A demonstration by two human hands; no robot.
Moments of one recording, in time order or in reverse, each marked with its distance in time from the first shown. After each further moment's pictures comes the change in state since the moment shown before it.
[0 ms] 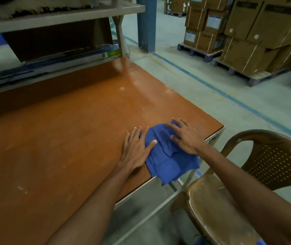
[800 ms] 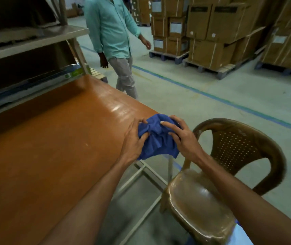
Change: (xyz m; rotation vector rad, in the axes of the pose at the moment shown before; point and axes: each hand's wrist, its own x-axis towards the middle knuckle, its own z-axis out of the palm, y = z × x) left_hand 0.008 0.180 0.007 -0.727 0.107 0.240; right_hand -0.135 0.097 -0.040 0.552 0.609 -0.050
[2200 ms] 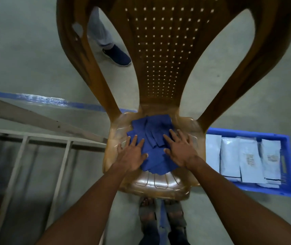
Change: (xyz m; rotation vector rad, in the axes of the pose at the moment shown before) left_hand -0.082 -0.372 0.431 0.953 -1.353 0.027; right_hand -0.394 0.374 0.140 -0.417 -0.666 1.215
